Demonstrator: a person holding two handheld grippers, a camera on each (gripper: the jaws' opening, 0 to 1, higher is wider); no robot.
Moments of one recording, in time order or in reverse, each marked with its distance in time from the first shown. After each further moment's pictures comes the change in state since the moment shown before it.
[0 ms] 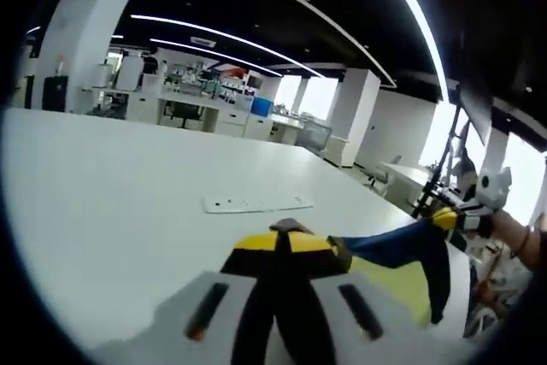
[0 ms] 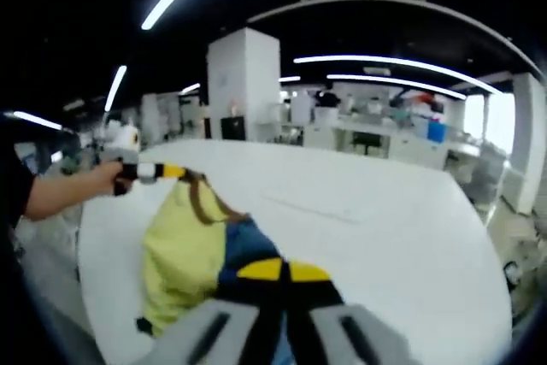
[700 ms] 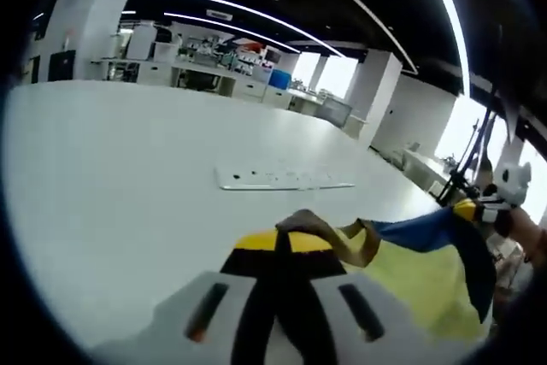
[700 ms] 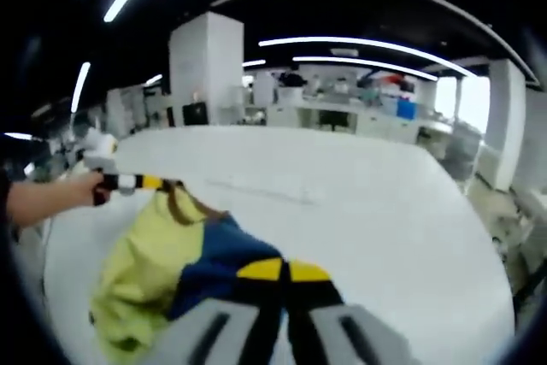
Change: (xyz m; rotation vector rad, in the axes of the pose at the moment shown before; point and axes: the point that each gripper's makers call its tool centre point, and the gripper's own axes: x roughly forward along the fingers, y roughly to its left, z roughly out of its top) left arm 0.094 0.062 -0.062 -0.056 0.139 0.092; right arm 0.065 -0.070 -0.036 0.079 0.096 -0.166
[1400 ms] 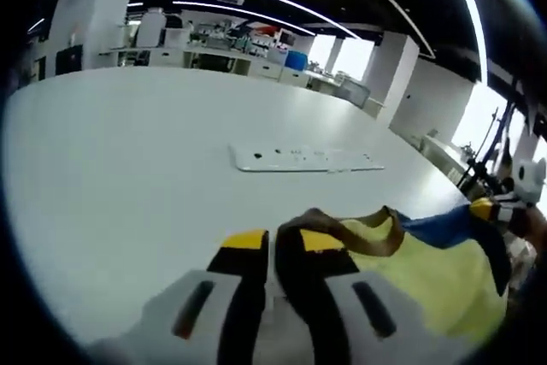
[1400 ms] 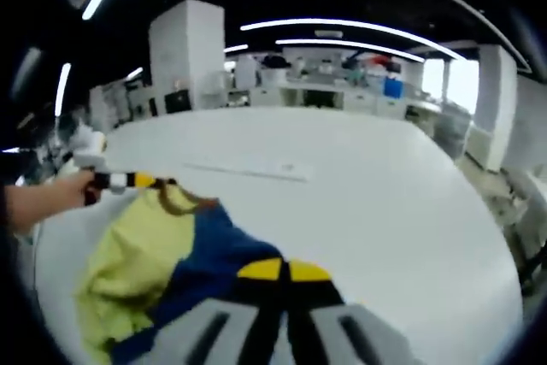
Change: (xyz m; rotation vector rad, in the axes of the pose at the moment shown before) left arm 0.022 0.016 -0.016 0.003 0.065 0.079; right arm 0.023 -0.008 -0.023 0.076 0.079 -0.015
